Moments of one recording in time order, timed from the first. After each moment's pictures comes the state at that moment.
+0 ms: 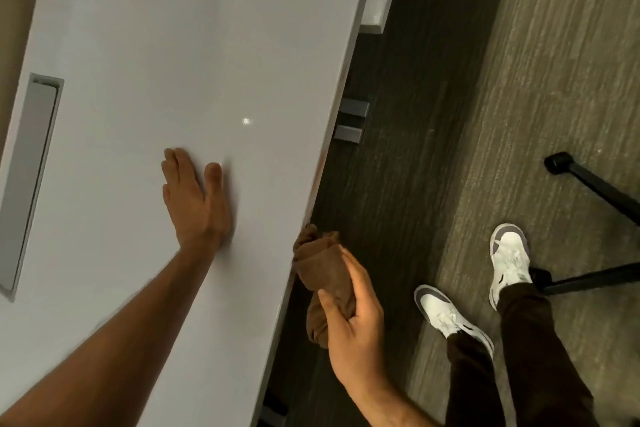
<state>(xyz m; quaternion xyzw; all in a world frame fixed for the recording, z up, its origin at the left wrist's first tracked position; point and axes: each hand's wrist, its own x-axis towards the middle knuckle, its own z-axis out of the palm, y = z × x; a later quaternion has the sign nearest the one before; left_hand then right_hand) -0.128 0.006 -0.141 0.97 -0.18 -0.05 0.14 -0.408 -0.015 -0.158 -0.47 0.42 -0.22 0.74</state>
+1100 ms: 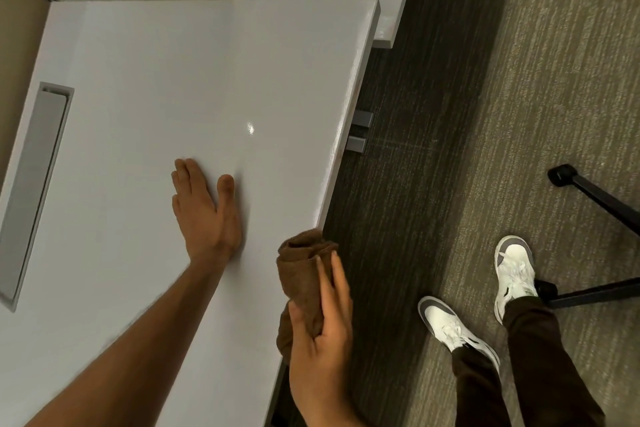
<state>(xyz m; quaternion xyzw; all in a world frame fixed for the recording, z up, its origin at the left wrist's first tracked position) -0.131 0.007 -0.141 0.97 -0.18 -0.06 0.13 -0.360 0.016 -0.126 -0.51 0.46 -0.27 0.68</state>
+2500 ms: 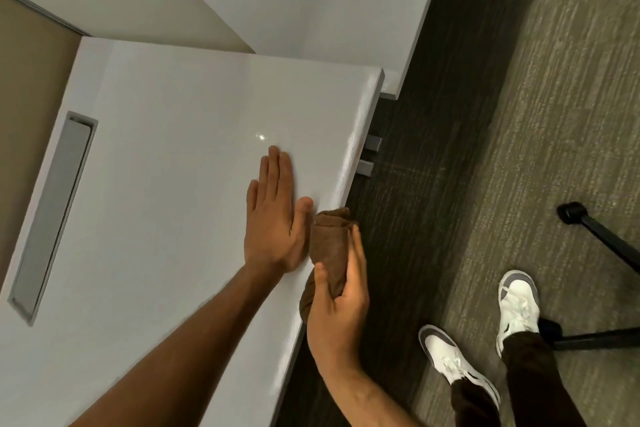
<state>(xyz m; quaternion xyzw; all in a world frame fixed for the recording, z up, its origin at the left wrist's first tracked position) -0.165 -0.097 -0.136 0.90 -0.40 -0.13 0.09 -0.314 -0.089 -0.127 -0.44 0.48 -0.26 0.71</state>
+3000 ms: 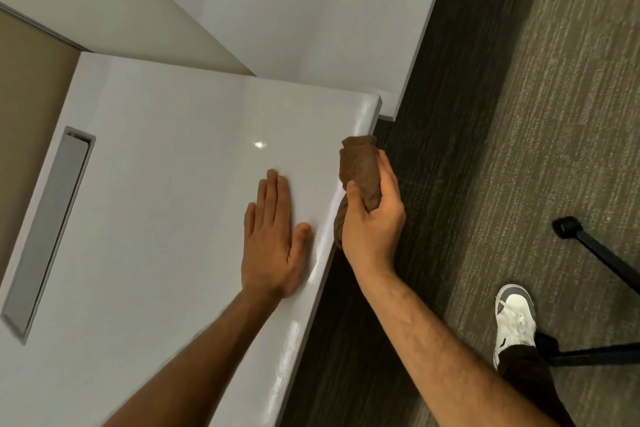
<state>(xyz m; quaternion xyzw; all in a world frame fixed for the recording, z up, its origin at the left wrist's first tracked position) -0.169 -0.099 -0.129 0.91 -0.39 -0.13 0.07 -0.255 -0.226 -0.143 -0.45 0.47 -0.34 0.68</state>
